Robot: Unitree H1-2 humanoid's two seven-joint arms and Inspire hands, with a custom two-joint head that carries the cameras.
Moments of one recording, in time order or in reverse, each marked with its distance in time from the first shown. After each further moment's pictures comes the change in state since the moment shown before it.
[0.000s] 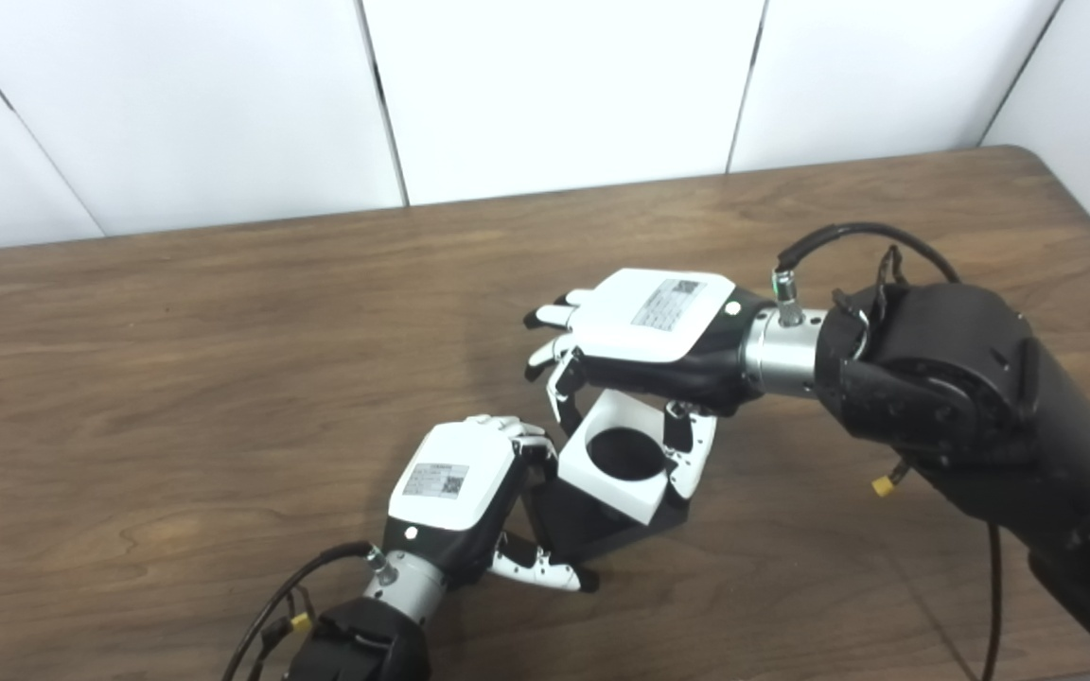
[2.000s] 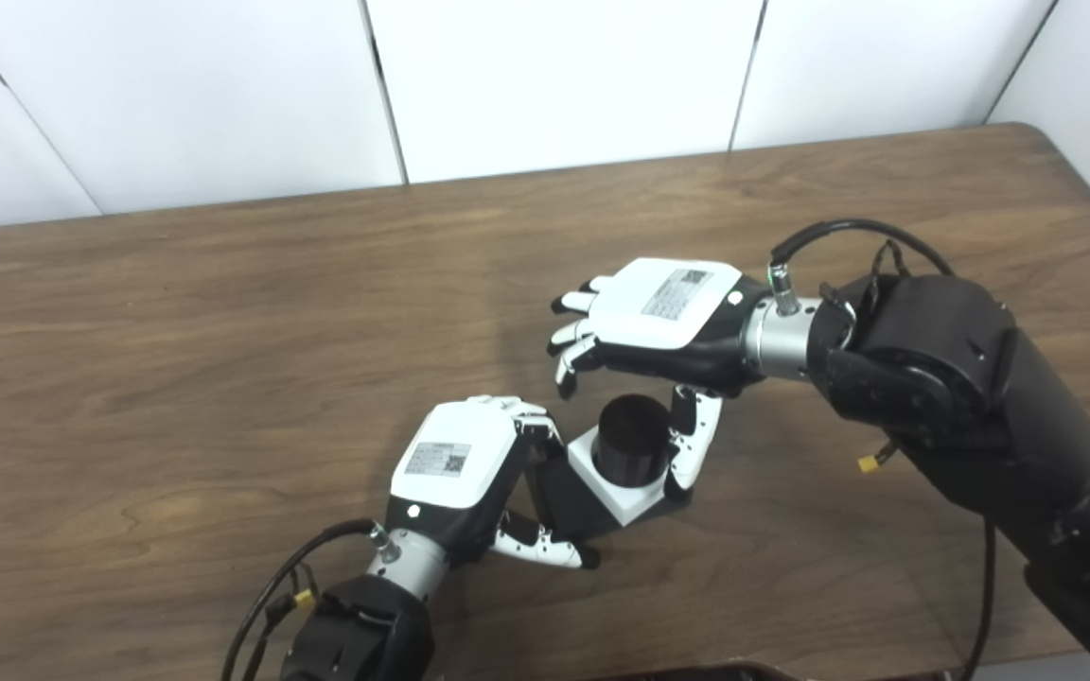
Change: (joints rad) left arm -0.002 -0.003 -0.005 -0.010 0.002 0.018 -0.017; right arm 0.066 0.025 -0.048 0.086 -0.076 -0.127 0.015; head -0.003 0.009
